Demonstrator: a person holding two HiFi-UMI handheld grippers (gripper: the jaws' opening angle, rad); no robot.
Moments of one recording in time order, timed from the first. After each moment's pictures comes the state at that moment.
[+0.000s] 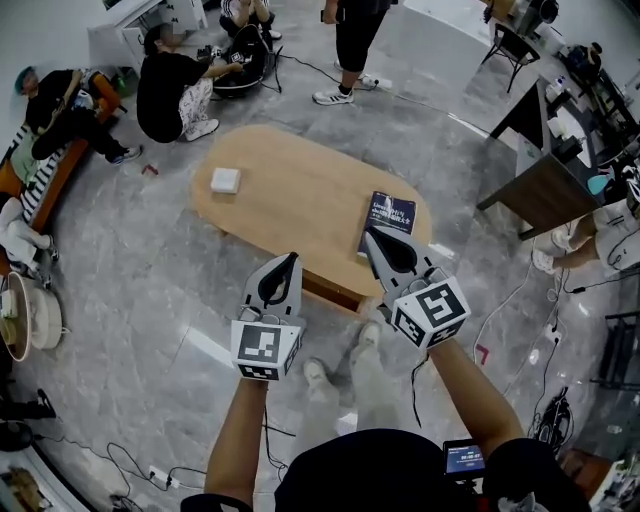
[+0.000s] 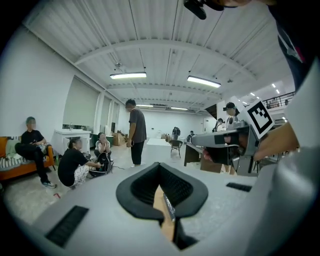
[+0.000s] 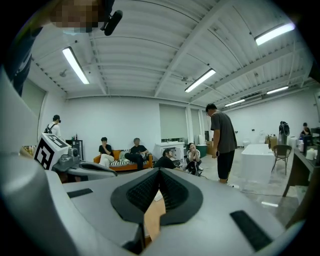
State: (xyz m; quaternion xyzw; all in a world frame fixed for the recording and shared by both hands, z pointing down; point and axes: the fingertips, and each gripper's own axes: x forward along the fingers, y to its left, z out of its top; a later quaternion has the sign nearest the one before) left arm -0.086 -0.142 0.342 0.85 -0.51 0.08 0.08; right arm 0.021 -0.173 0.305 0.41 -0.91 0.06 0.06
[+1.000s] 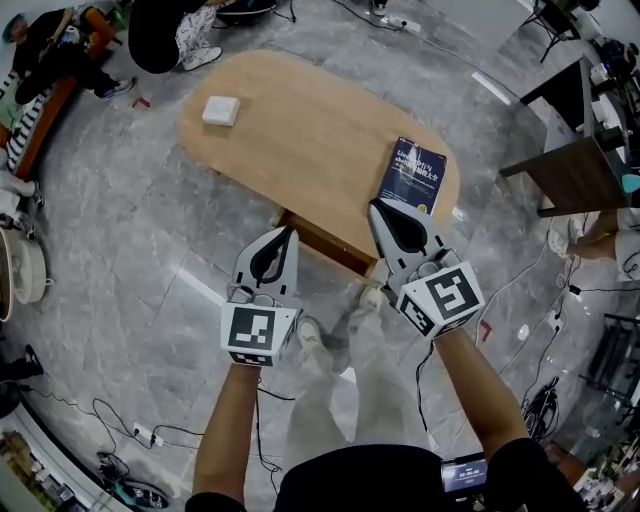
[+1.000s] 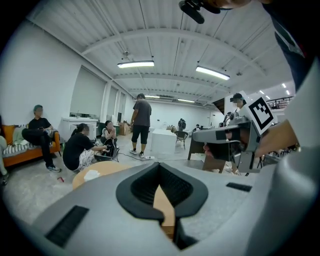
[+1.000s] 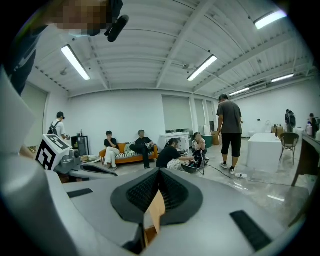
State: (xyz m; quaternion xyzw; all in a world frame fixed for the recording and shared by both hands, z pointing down) left arm -0.107 -0.146 0.467 0.83 -0.53 0.11 0.13; right arm -0.003 -0.186 0.423 0.38 -0.92 0.09 0.09
